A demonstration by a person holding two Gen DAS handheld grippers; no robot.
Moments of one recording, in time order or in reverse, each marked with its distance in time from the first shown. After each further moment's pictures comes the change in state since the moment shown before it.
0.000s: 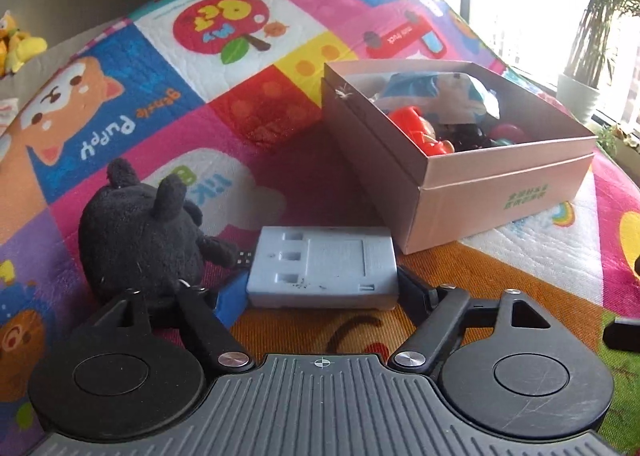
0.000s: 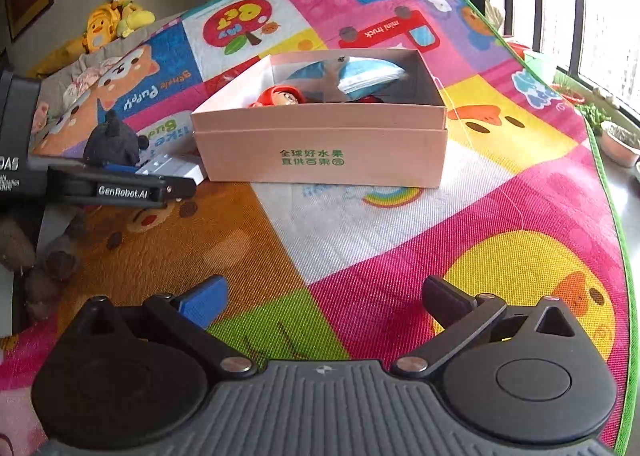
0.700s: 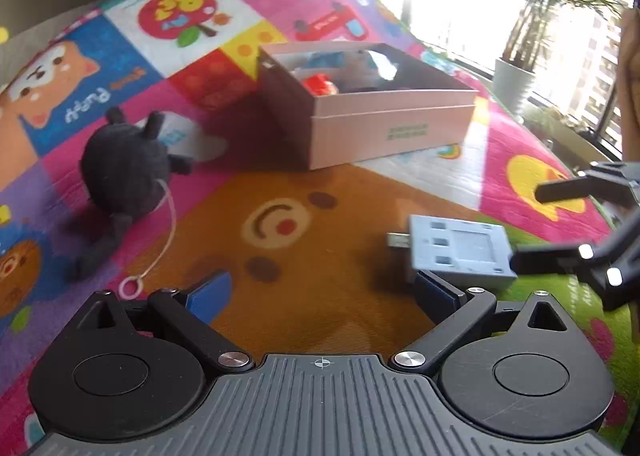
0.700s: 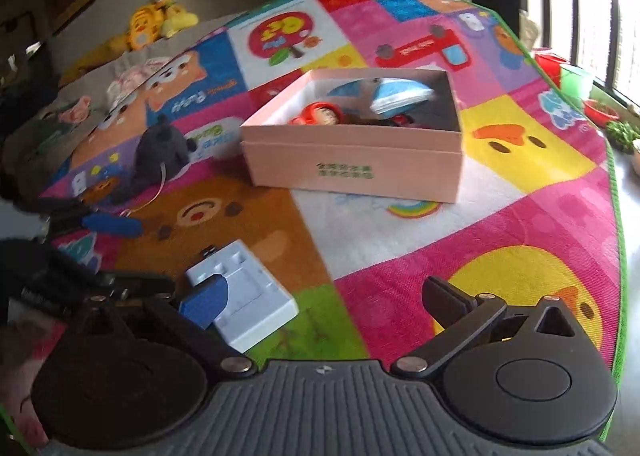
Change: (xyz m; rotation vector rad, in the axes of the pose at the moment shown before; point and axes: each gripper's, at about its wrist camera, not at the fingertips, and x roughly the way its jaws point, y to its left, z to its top) left arm -0.075 -0.002 -0.043 0.005 0.046 -0.169; right arm -0.029 0.025 -0.009 -0.206 0.050 0.132
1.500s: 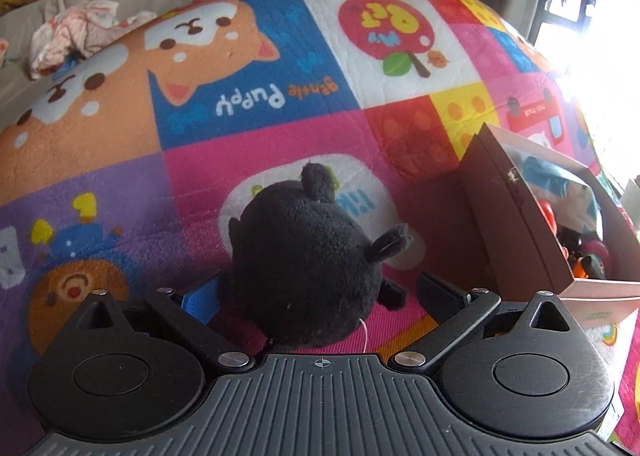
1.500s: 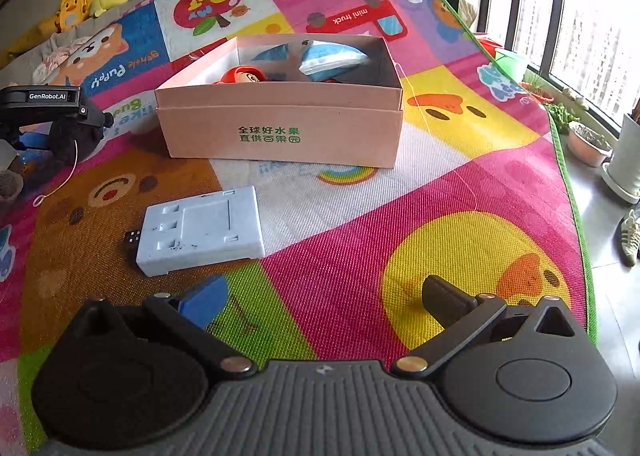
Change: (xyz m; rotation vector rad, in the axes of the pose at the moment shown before) left arm 0.054 0.107 0.068 -0.407 -0.027 0.269; right arm 0.024 -0.021 -0.008 0.140 0.029 -0.259
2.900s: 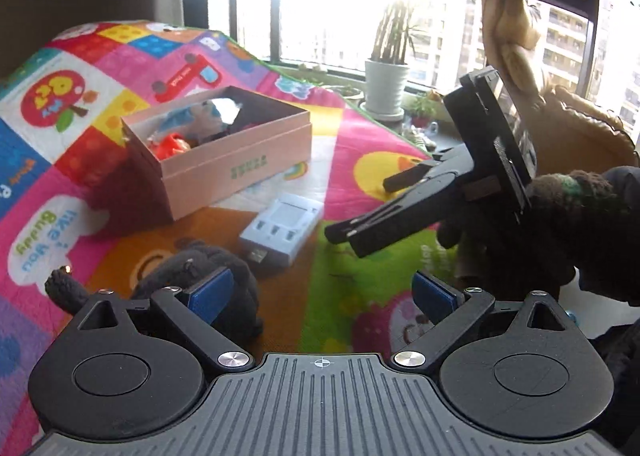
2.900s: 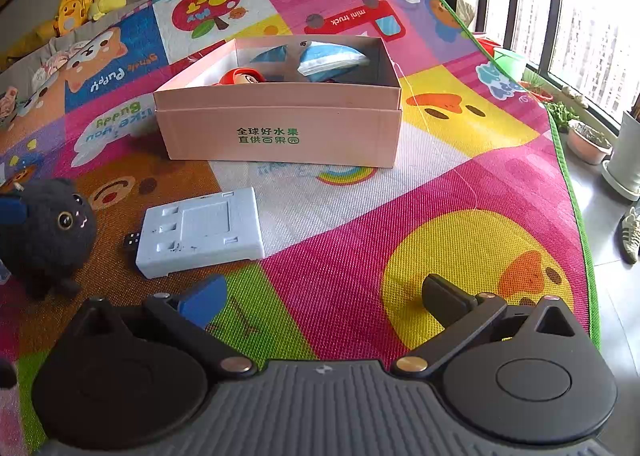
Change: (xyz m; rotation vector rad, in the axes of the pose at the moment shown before) left arm -0.141 -0.089 -0.125 0.677 -0.038 -0.600; right arm 0.001 -0.002 -0.001 0.011 -0.003 0.004
